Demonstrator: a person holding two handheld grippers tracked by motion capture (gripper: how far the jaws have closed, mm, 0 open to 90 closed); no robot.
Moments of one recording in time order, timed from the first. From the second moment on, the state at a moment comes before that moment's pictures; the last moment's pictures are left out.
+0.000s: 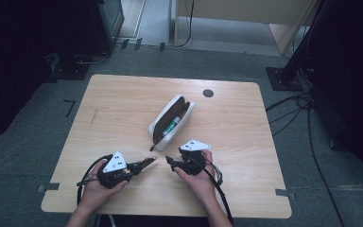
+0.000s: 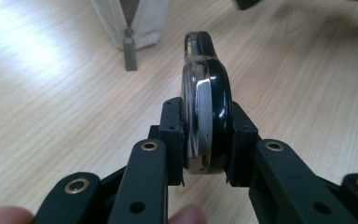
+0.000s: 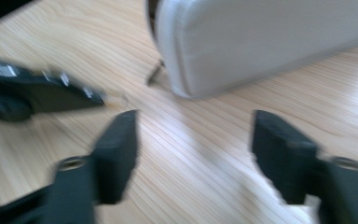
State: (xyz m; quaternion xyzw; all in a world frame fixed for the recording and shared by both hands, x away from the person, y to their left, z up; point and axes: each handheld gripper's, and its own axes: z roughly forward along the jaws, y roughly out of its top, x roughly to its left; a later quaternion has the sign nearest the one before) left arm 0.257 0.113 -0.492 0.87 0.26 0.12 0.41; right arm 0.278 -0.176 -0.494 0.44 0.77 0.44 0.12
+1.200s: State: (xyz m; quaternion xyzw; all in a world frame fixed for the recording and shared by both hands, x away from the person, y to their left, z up) left arm 0.292 0.085 -0.426 0.82 0.31 0.15 0.45; right arm 0.240 -0.327 -0.517 0.56 0.73 0.34 0.19
